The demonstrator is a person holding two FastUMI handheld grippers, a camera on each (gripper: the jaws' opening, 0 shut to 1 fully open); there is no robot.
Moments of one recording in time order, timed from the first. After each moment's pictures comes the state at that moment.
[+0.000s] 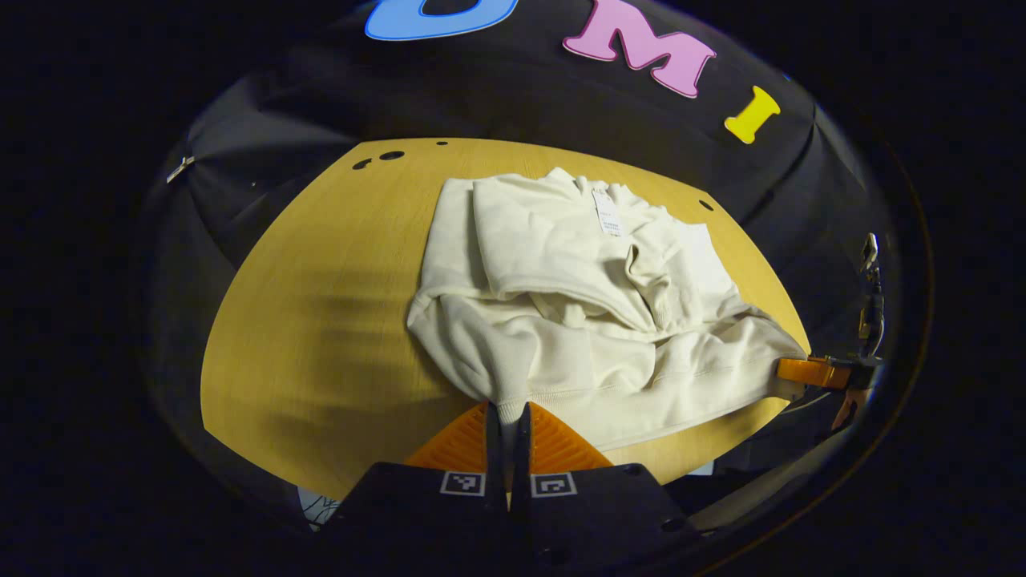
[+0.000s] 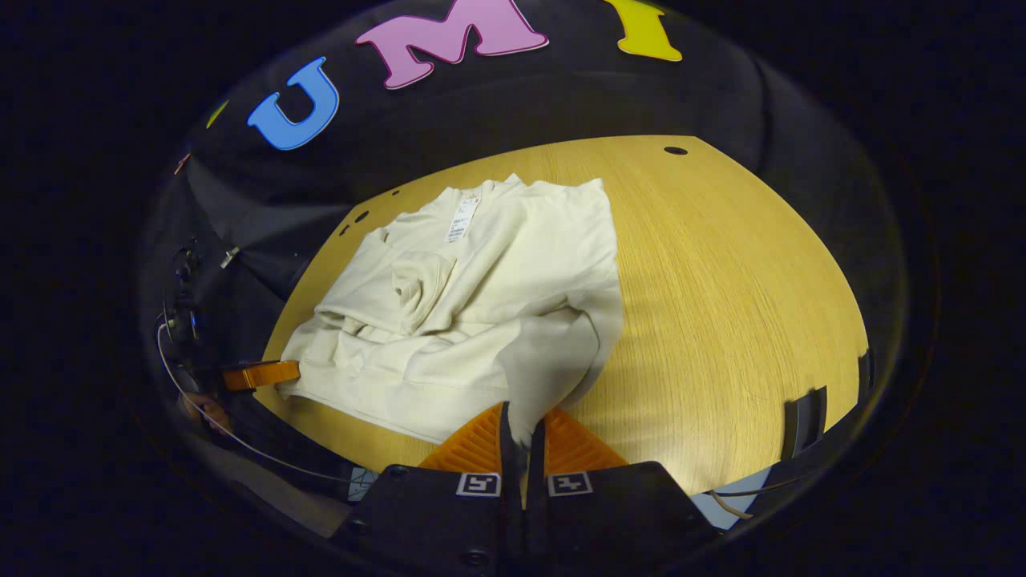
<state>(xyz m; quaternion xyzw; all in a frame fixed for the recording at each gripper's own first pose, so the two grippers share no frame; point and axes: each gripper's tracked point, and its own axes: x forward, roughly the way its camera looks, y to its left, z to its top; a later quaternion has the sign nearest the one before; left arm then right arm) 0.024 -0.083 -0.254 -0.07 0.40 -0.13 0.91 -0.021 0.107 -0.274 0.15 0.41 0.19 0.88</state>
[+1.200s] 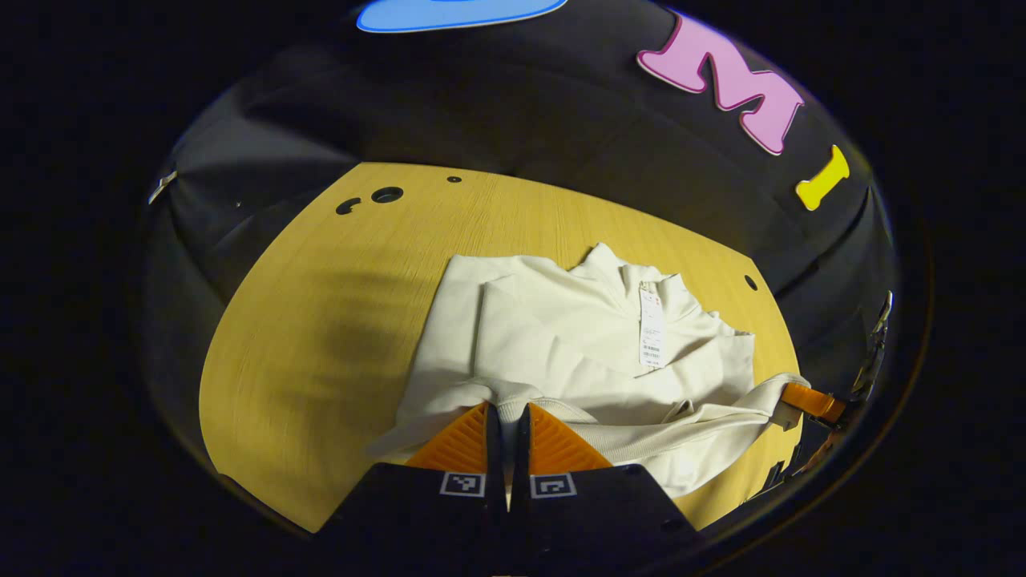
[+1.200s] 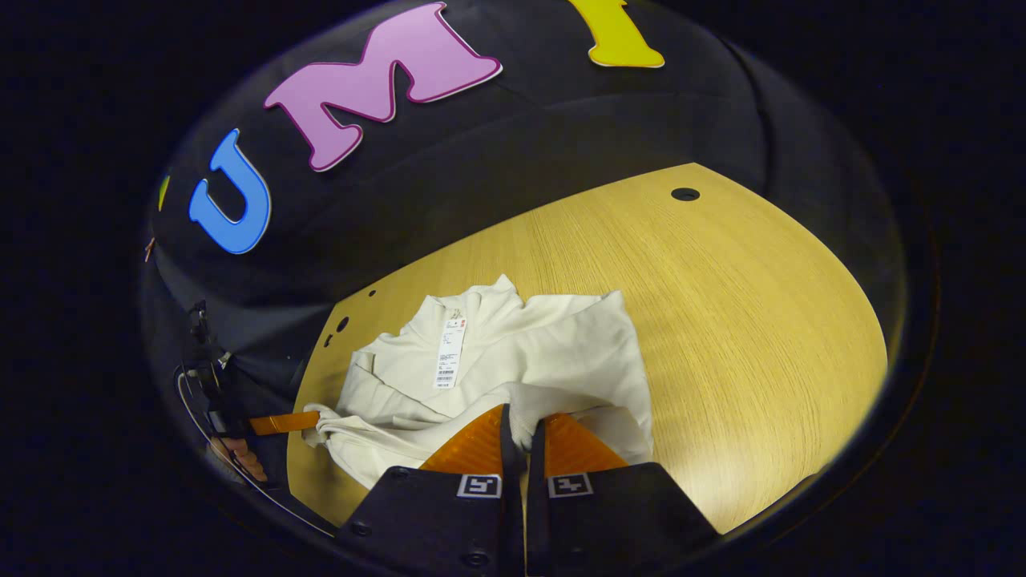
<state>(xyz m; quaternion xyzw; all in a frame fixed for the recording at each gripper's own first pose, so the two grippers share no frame) 0.213 -0.101 -0.233 -0.11 0.41 -0.09 0.90 0.166 0.134 -0.252 0.23 0.37 0.14 0.89</state>
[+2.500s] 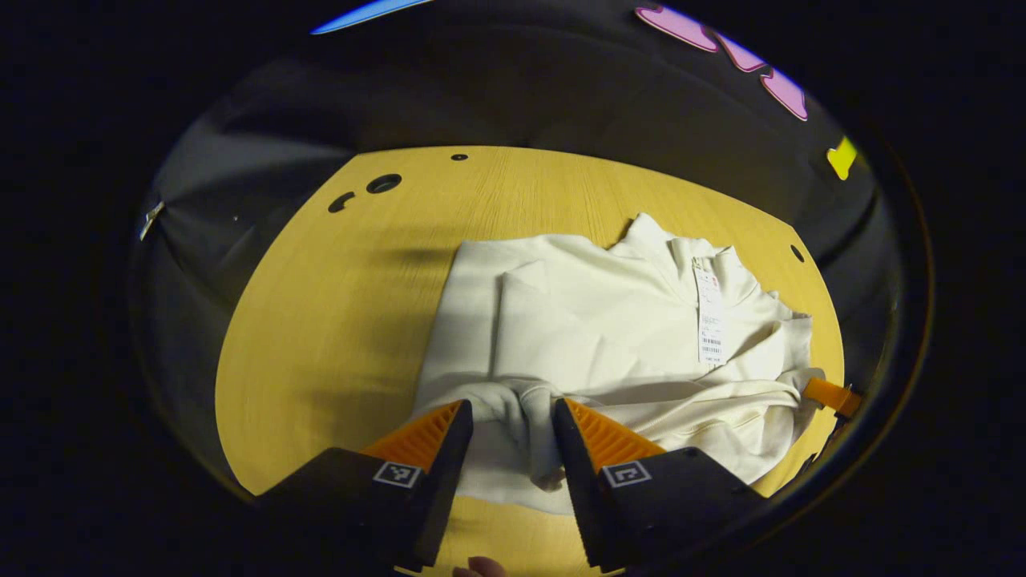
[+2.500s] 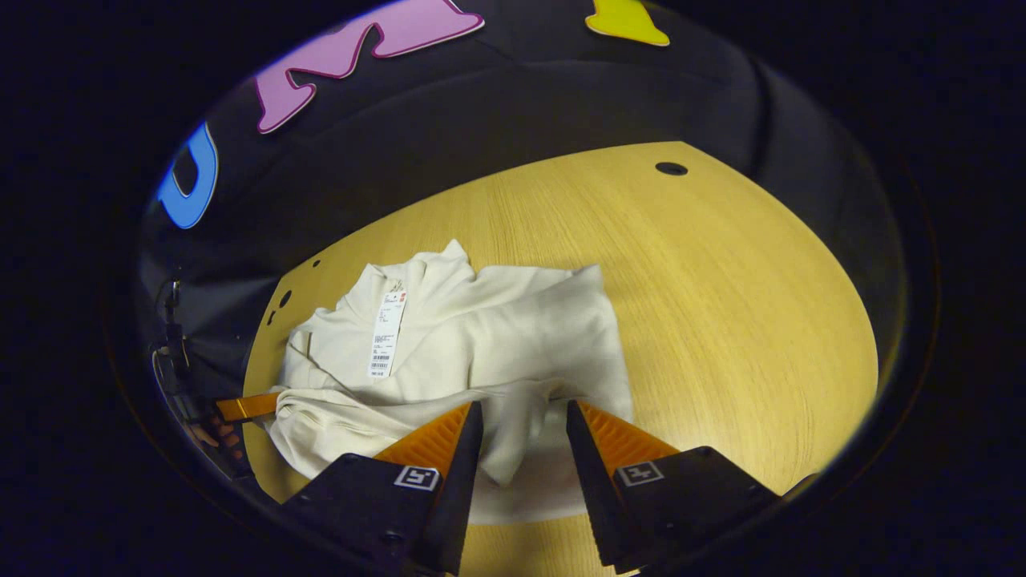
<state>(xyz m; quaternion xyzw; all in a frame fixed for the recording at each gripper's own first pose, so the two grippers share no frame) 0.236 -0.093 -0.257 -0.03 0.43 -0.06 0.90 0.181 0.123 -0.294 0.18 0.41 0.09 0.89</state>
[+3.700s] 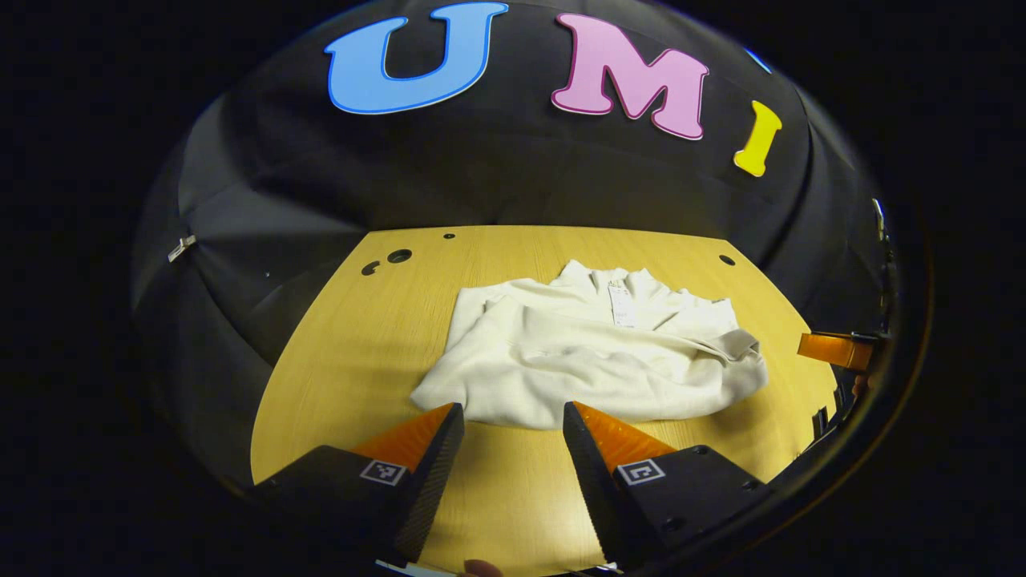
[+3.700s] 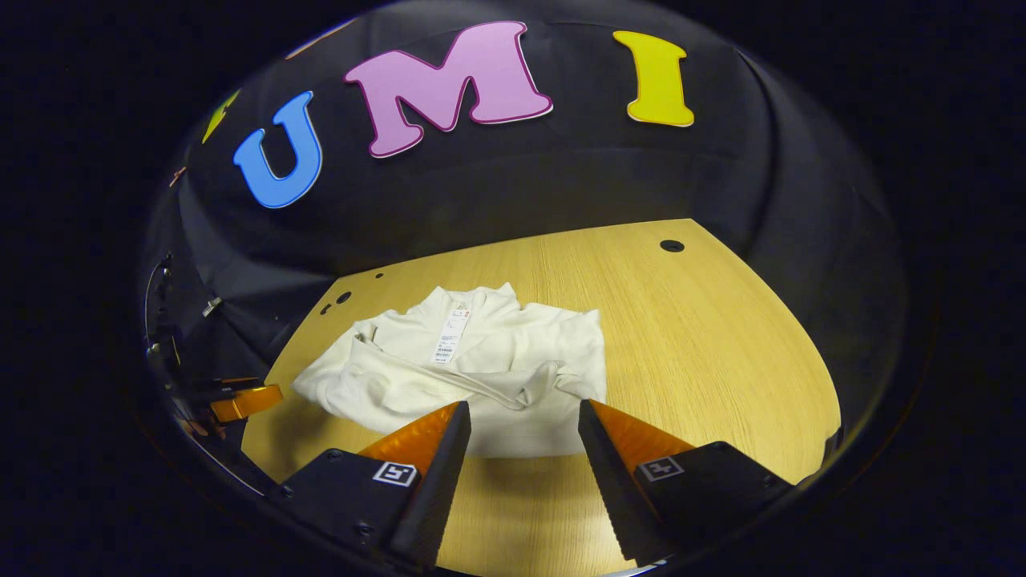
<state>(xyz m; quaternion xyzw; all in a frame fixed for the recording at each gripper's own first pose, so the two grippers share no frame) 0.111 -0.085 -0.184 -0.01 0.29 -0.10 0.95 0.082 0.113 -0.203 0.13 0.30 0.14 0.93</state>
